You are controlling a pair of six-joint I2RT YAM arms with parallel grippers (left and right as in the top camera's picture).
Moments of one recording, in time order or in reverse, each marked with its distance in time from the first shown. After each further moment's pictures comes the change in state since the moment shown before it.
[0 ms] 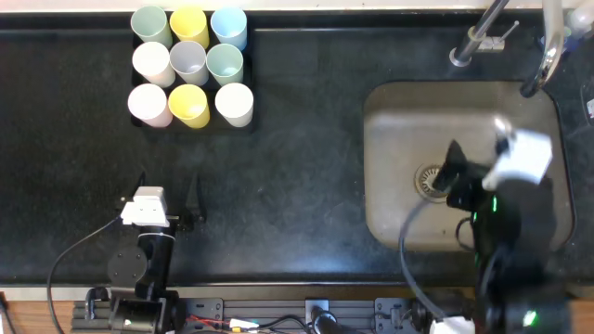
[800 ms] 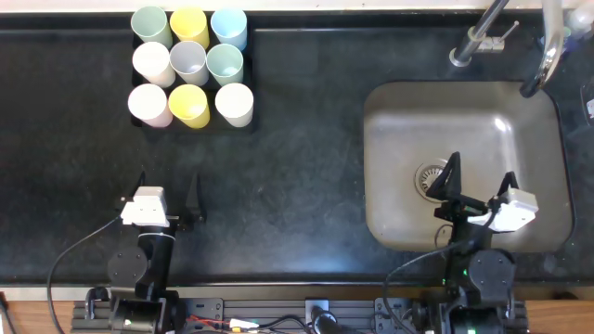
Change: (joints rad) left arm 0.000 0.000 0.000 0.000 0.000 0.000; right arm -0.019 -0.491 -0.659 0.647 0.037 0.041
